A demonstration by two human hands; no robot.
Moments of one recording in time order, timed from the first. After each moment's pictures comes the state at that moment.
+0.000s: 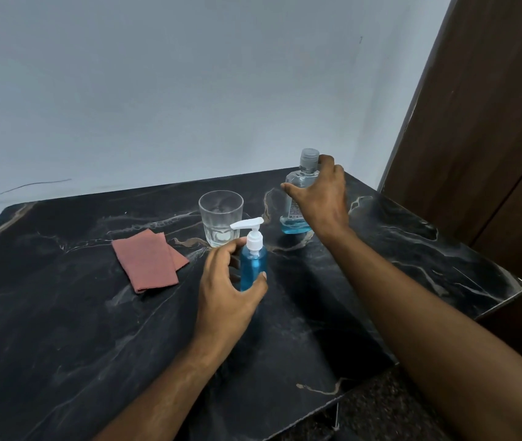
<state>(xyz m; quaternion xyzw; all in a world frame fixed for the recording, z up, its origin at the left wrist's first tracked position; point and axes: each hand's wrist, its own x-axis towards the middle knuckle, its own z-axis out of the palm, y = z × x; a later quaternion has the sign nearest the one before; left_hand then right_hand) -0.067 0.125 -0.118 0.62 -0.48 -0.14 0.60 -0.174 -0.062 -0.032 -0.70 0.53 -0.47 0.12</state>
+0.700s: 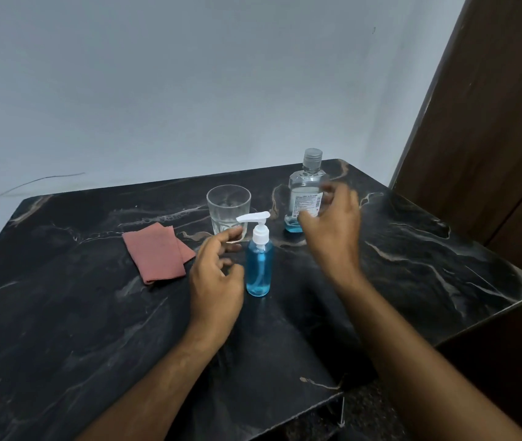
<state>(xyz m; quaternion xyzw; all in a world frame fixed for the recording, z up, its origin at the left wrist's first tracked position) -0.058 0.129 -0.109 0.59 -0.44 -0.15 0.66 -0.190 0.008 -0.053 -0.68 0.51 -0.50 0.18</state>
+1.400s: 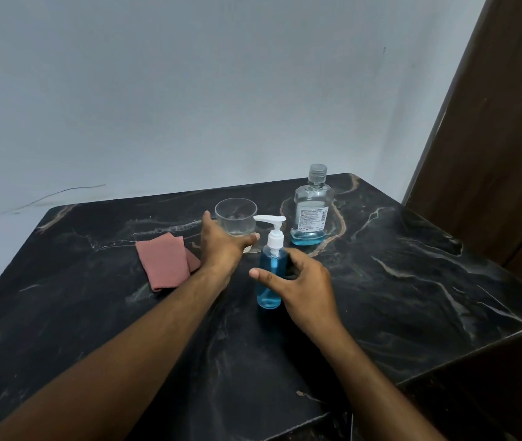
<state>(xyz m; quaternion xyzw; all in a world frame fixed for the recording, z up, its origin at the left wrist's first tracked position) -0.010 0.034 -0.097 0.71 -0.30 -0.20 0.60 -0.185 0.061 -0.094 -0.71 0.35 -0.43 0.42</state>
